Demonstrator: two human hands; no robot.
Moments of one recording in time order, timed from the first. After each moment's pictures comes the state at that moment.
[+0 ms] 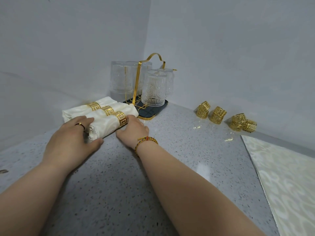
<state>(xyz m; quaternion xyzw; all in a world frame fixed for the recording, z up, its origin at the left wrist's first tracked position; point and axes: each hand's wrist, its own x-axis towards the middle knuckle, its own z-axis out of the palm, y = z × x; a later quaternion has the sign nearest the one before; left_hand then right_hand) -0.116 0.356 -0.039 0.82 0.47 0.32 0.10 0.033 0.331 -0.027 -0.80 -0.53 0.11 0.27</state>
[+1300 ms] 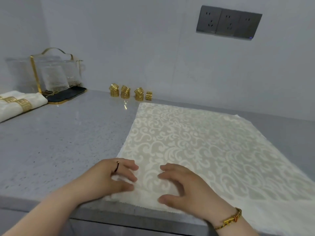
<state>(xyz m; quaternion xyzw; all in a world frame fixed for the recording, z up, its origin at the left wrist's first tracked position) -0.026 0.017 -0.038 0.89 0.04 0.10 0.44 0.085 -0.186 -0.029 -0.81 -0.51 0.09 0.26</state>
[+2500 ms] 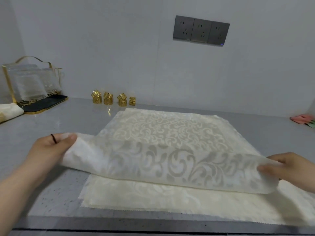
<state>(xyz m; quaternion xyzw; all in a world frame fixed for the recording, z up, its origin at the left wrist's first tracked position) -0.022 0.061 -0.006 0.71 0.32 0.34 0.54 0.168 -0.378 0.041 -0.94 -0.16 0.05 0.30</state>
